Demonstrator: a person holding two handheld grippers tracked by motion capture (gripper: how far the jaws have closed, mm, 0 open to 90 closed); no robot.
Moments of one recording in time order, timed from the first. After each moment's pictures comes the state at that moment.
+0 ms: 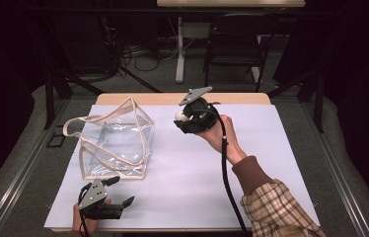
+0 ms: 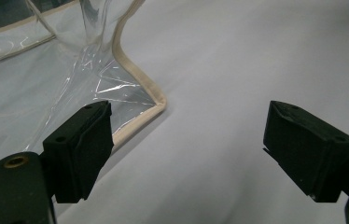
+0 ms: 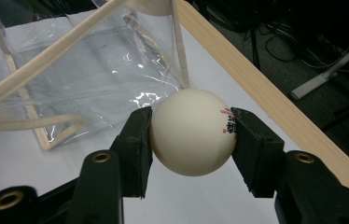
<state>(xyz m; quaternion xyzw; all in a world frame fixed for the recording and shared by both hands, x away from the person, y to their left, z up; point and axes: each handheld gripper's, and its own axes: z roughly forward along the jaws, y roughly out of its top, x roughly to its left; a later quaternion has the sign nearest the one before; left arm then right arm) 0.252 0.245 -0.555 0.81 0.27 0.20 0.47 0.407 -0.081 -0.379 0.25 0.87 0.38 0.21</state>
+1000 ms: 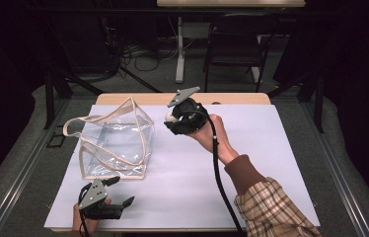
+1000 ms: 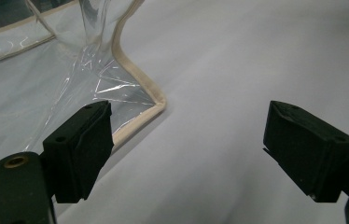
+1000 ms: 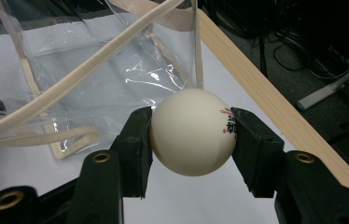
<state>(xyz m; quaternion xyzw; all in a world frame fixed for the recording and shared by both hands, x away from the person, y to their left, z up) 0.252 0.245 -0.555 0.81 0.27 0.20 0.47 0.403 -0.056 -0.375 0.23 0.87 0.38 0.21</state>
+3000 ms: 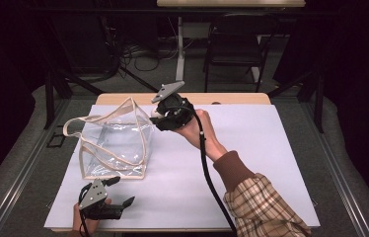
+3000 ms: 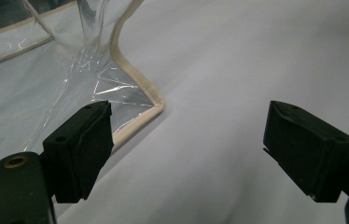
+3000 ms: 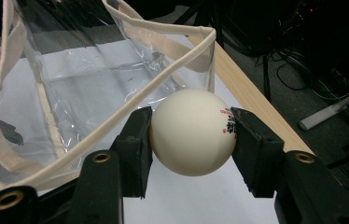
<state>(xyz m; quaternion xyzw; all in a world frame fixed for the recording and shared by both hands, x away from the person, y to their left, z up) 0.252 0.244 -0.555 0.81 0.27 0.20 0.48 0.402 -0.023 -0.357 0.20 0.87 0.39 0.21</state>
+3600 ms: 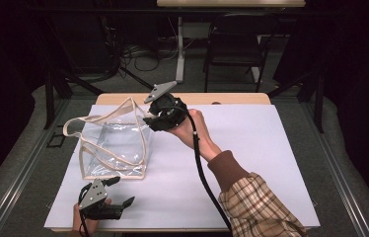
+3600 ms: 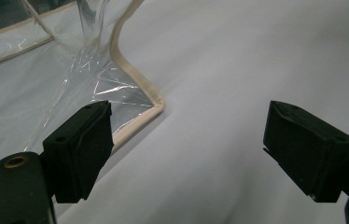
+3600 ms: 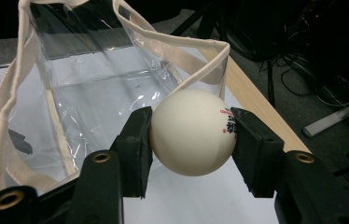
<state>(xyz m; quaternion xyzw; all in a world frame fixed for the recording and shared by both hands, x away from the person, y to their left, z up) 0.252 0.244 -0.555 0.81 0.27 0.20 0.48 0.399 -0.007 -0.355 0.19 0.87 0.40 0.21</state>
